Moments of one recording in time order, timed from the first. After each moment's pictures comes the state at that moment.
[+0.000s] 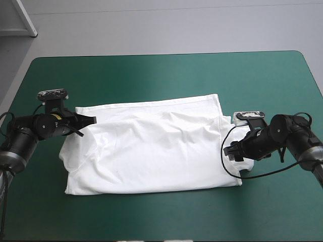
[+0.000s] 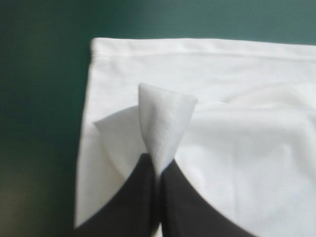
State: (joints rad) left arm -0.02 1.29 -1.00 -0.16 0.65 0.03; right arm 0.15 1.34 -0.96 0.26 0.97 -0.18
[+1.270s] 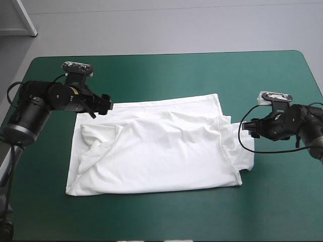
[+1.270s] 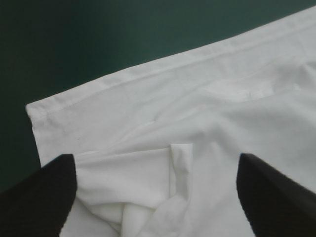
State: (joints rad) left arm -0.21 1.43 -1.41 -0.07 0.95 0.09; right arm -0.02 1.41 -1.03 0.17 0.79 -0.08
